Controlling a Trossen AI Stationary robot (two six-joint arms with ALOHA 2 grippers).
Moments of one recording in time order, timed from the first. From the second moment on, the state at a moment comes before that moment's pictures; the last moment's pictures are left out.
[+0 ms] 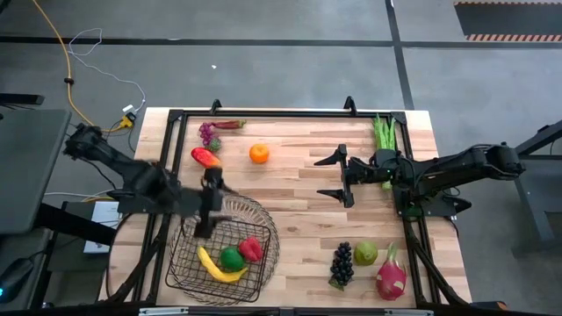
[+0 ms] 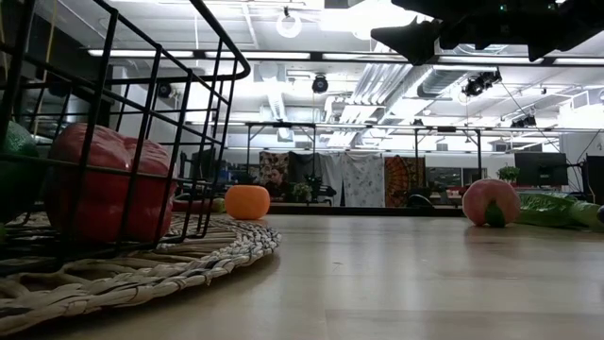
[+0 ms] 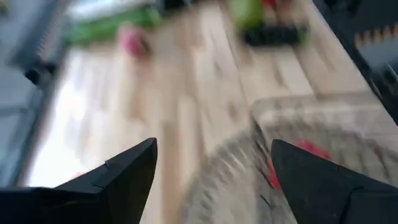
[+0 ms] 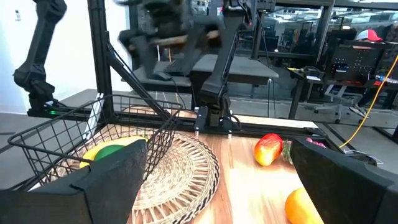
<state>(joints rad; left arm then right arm) -0.37 1.08 1.04 -0.68 -0.45 -0.08 -0.02 1.04 0.46 0.60 -0.12 -0.09</state>
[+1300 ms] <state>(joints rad) 0.08 0.84 0.27 0.59 -0.11 0.01 -0.02 1.04 0.46 0.56 -0.12 -0.05</state>
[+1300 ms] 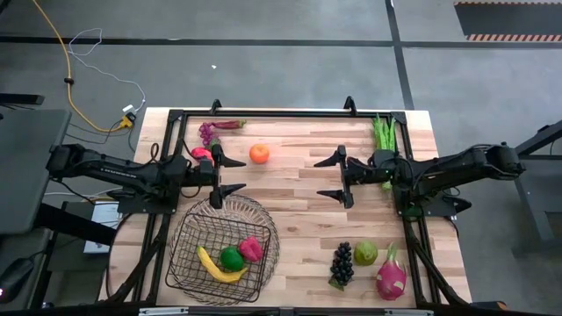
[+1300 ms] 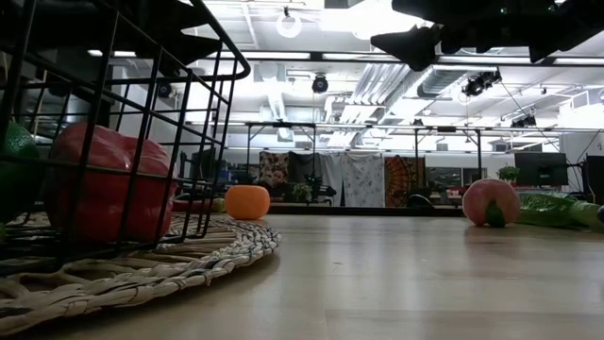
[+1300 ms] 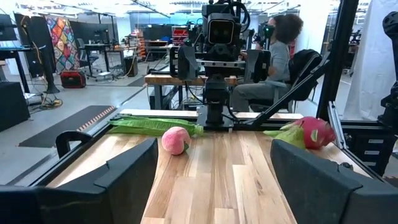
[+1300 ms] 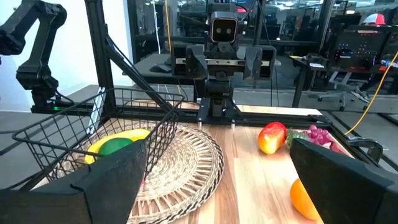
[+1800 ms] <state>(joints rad) 0.08 0.84 0.27 0.59 -0.12 0.01 -0.02 1.04 0.46 0.57 -0.12 -0.04</state>
